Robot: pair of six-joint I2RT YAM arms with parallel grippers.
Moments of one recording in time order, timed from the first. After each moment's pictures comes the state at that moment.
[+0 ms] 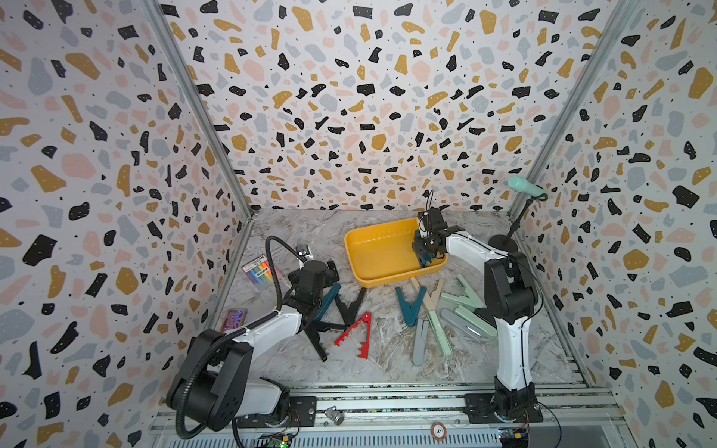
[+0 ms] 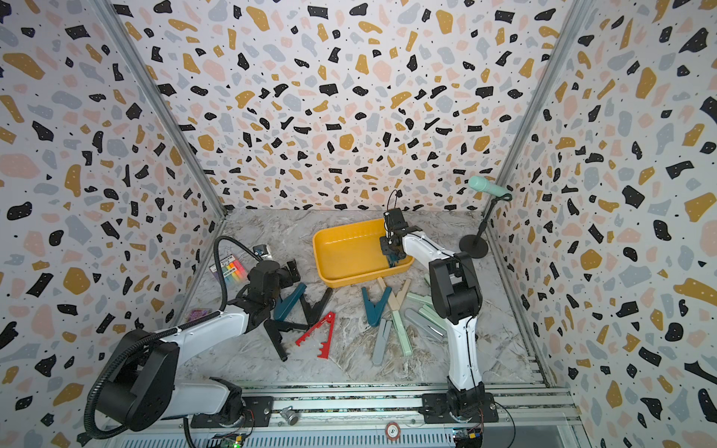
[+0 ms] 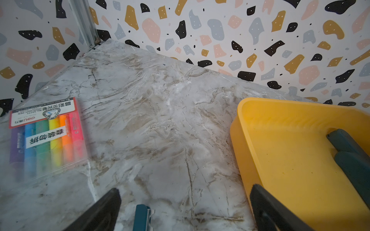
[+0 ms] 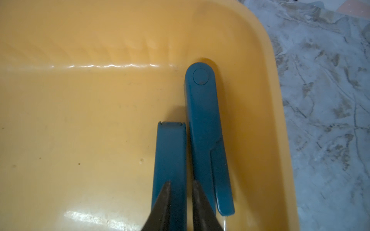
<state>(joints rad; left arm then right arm) -0.38 1.35 0.60 0.27 -0.43 -0.42 0.38 2.13 1.67 -0.49 0.09 0.07</state>
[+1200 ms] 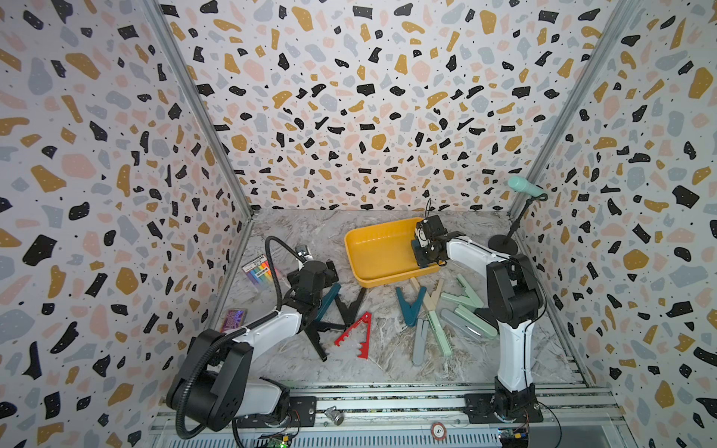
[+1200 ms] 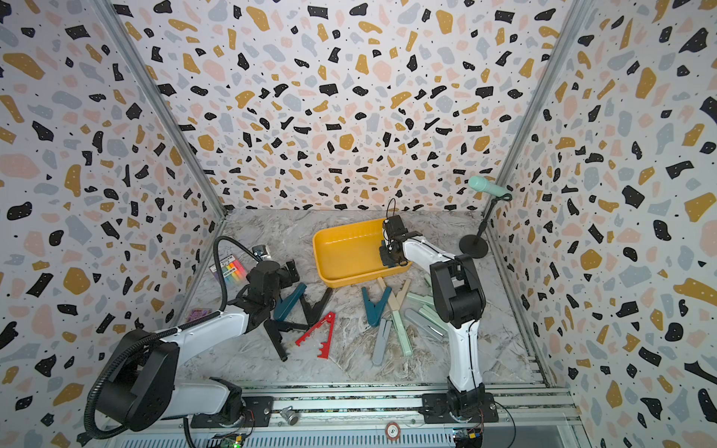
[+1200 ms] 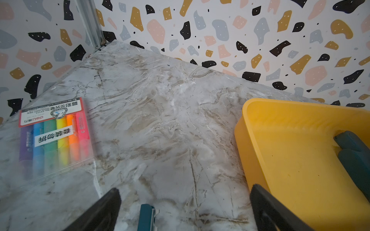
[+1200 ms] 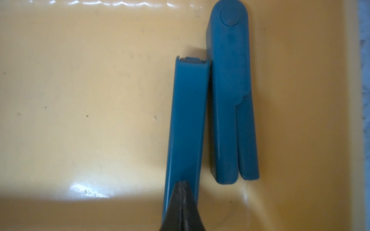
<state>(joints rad) -0.38 1.35 0.60 0.27 -0.45 -0.42 0.38 2.09 1.57 -0.52 0.03 0.05</state>
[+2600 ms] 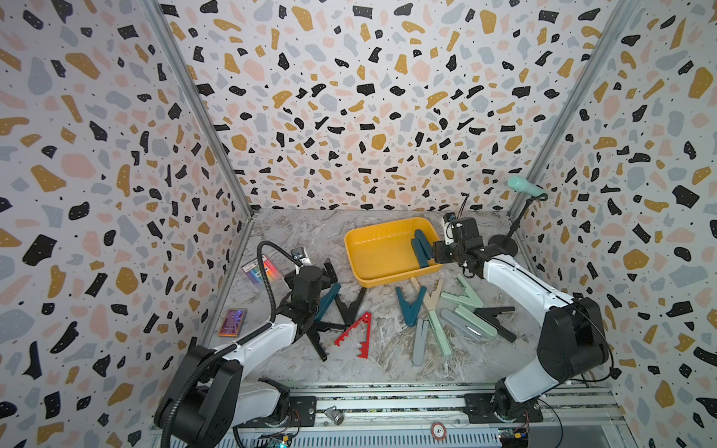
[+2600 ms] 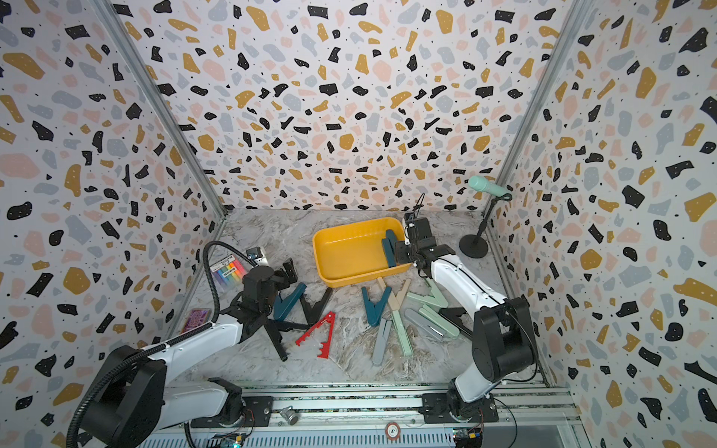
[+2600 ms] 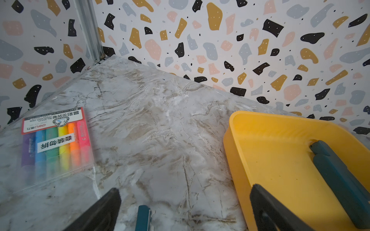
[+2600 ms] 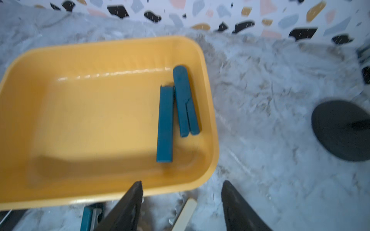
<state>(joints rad) -0.40 1.25 0.53 0.34 -0.46 -0.41 0.38 1.55 1.14 -0.40 0.08 0.13</state>
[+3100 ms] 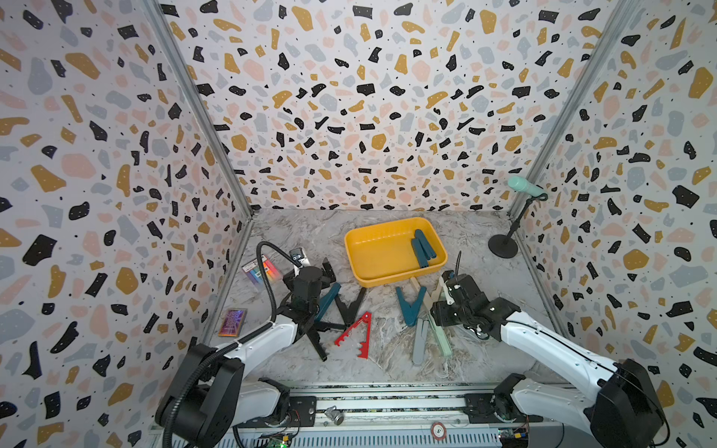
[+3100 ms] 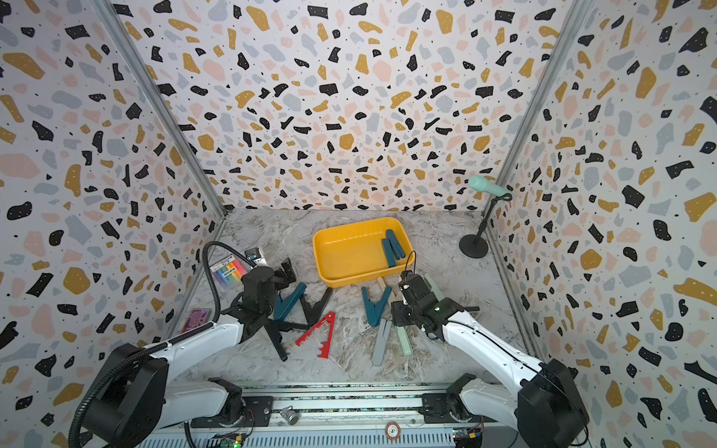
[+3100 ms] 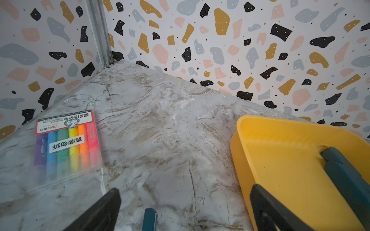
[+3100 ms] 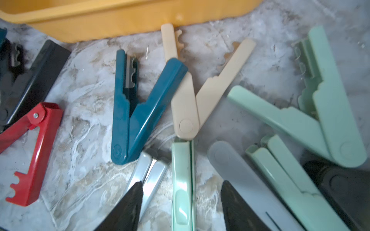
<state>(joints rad) -0.40 1.26 0.52 0.36 -0.50 -0.41 0.62 1.11 0.68 -0.57 0.04 0.42</state>
